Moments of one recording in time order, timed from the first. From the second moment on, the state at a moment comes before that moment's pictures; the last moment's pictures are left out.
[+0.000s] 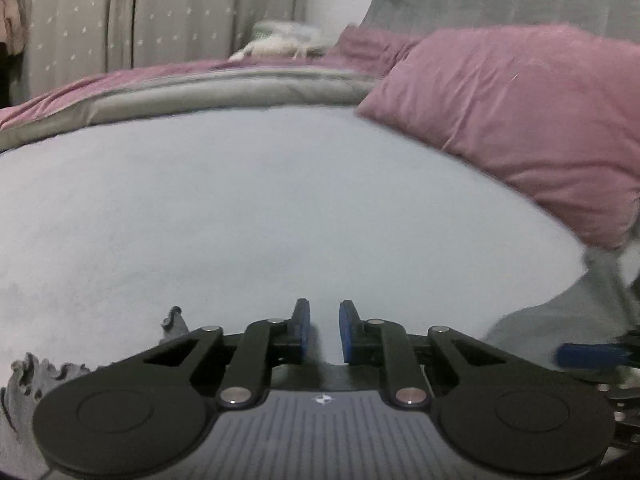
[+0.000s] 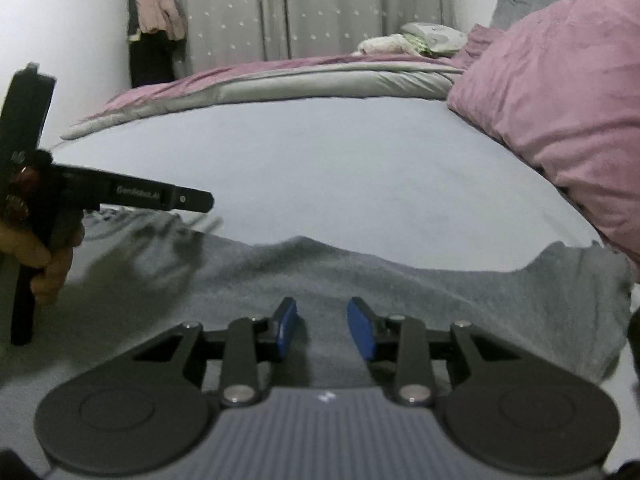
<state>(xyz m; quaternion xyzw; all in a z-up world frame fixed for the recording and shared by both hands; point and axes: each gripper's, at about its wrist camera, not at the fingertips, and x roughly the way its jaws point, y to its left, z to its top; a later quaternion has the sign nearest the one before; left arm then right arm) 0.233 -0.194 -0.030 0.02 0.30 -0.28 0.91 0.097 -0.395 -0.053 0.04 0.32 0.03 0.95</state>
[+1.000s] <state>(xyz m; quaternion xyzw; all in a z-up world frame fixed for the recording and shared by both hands) 0.044 -0.012 -0.037 0.00 0.32 -0.20 0.93 0.068 -0.411 -0.060 0.31 0.40 0.10 0.85</state>
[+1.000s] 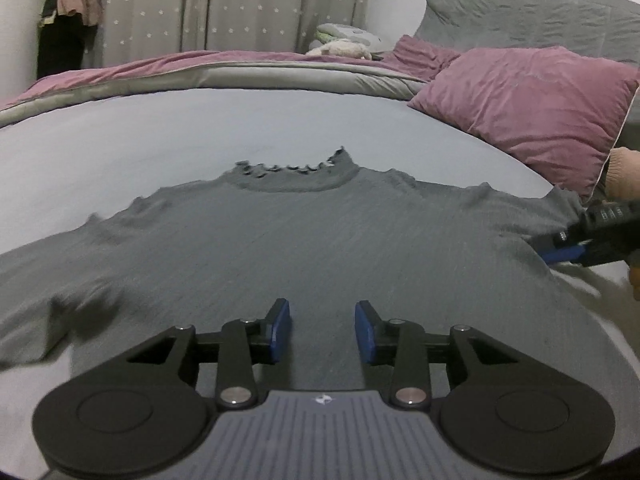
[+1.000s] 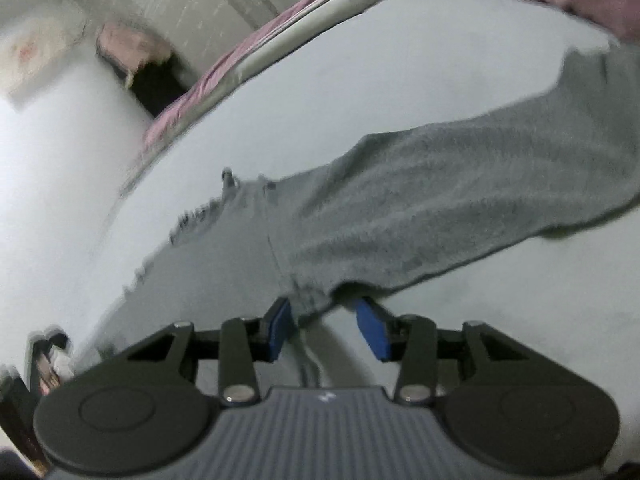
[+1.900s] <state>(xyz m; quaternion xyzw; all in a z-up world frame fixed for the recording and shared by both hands) 0.021 0.027 -0.053 -0.06 0.32 -0.23 0.92 0.030 -0.363 -0.042 0.22 0.46 0.00 0.86</state>
